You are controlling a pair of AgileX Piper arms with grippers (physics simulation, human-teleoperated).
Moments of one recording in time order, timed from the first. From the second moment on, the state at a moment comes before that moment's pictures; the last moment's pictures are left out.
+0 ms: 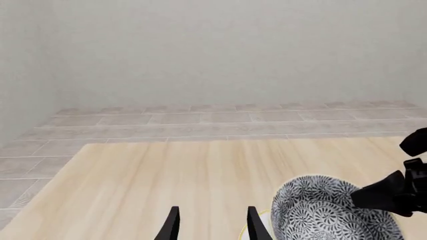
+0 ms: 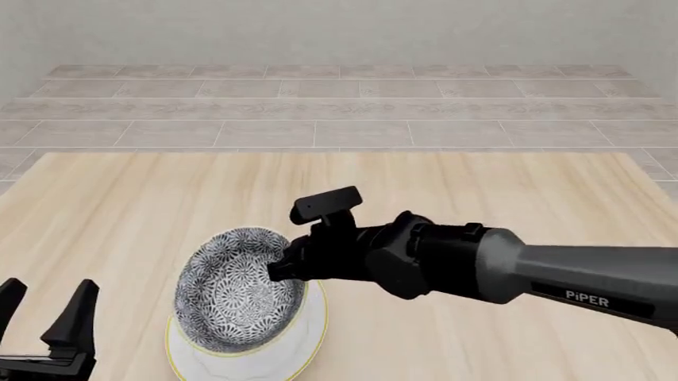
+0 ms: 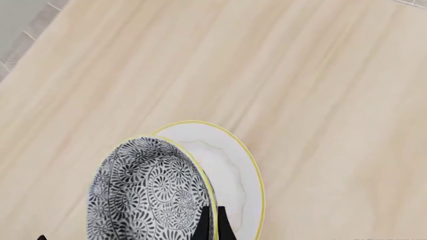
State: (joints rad) left arm -0.01 0.09 0.00 -0.09 0.02; right arm 0.88 1.73 -1.08 0.14 0.38
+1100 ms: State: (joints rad) left arm -0.01 0.05 0.00 -0.05 0.03; right arm 0.88 1.82 -1.06 0.10 0.36
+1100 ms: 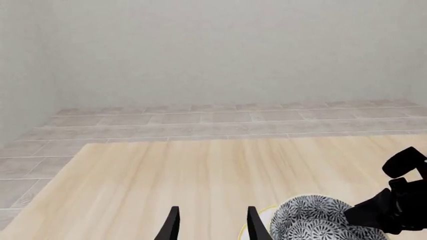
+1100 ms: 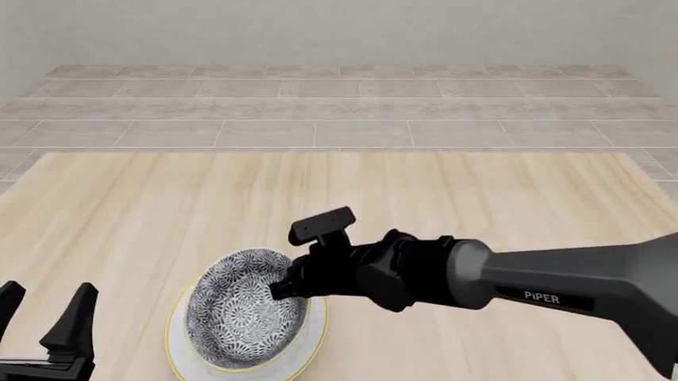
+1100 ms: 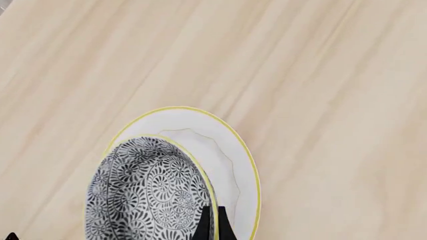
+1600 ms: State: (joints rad) left arm -0.01 0.06 0.00 -0.06 0.03; right arm 0.88 1.84 -1.06 0.06 0.37
